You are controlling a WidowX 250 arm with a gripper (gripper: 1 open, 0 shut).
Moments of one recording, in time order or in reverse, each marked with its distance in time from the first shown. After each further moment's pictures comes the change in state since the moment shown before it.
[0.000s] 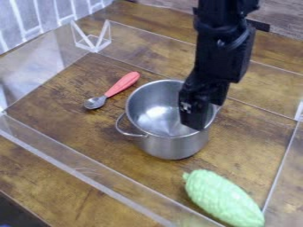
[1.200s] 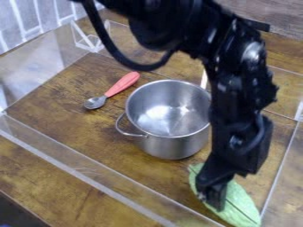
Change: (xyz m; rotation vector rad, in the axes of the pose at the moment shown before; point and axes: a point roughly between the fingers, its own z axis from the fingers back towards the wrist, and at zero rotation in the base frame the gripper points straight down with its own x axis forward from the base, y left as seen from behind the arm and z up) arm 0.043 -0.040 -0.065 0.057 -0.089 -0.106
